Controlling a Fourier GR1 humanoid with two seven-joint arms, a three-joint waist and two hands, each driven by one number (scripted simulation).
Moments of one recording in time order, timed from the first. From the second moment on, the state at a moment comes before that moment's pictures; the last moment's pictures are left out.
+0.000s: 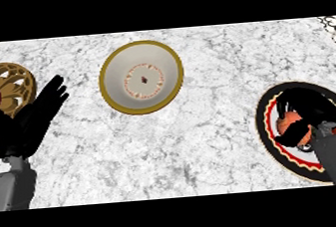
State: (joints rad) left arm -0.20 0.25 0.14 -1.50 0.12 -0.22 0.28; right arm -0.28 -0.38 0.03 -1.30 0.92 0.38 0.21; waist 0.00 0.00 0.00
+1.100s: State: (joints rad) left arm -0.21 0.25 0.15 -1.50 0.10 -0.21 0.30; right arm 0.06 -0.03 0.77 -2.10 1.33 0.26 1.11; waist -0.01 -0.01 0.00
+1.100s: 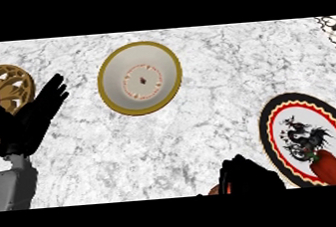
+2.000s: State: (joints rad) left arm -0.24 0.24 0.13 -1.50 0.09 -0.22 0.31; right arm -0.28 -0.02 0.78 -2.20 1.26 0.38 1.18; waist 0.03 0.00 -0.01
